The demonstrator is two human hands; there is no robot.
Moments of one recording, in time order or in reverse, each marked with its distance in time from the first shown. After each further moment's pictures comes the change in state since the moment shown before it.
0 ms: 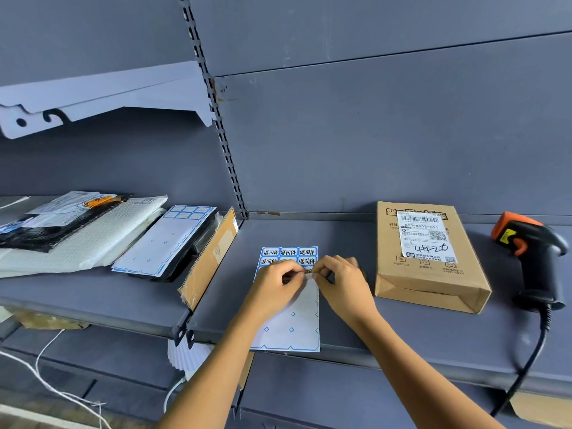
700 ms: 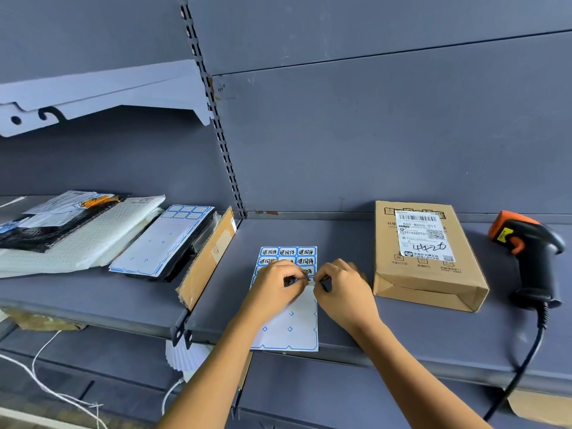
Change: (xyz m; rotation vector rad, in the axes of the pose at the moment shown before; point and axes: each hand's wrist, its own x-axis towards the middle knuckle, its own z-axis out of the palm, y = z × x) left_hand 0.005 -0.008 0.005 0.133 0.027 0.148; right_hand -0.011 0.000 0.001 -0.189 0.007 0.031
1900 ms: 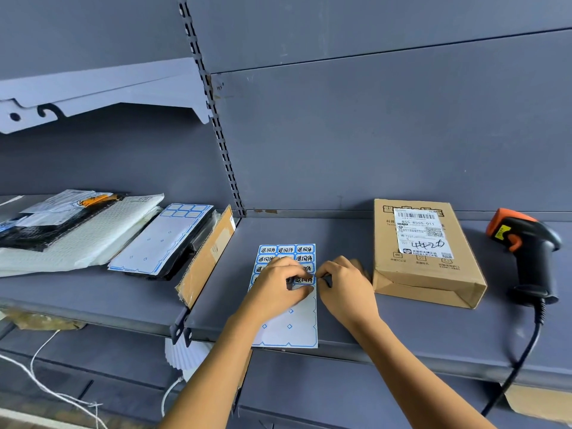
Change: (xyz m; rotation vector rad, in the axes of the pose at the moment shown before) left_hand -0.001 -0.002 0.001 0.105 -0.047 0.062; right_hand 0.000 -0.001 -0.001 -0.066 -0.011 0.050
